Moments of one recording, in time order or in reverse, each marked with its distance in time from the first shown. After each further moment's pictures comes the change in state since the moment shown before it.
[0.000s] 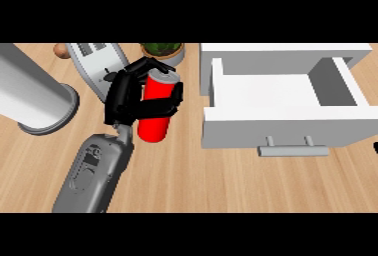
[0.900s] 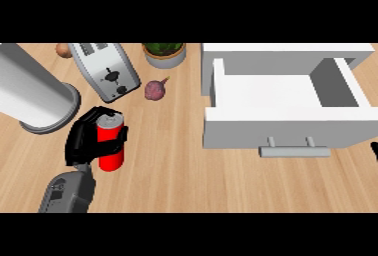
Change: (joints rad) left arm 0.288 0.028 0.338 0.230 0.027 -0.306 -0.395; right arm 0.000 -0.002 0.001 0.015 -0.003 0.010 -0.012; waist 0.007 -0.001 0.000
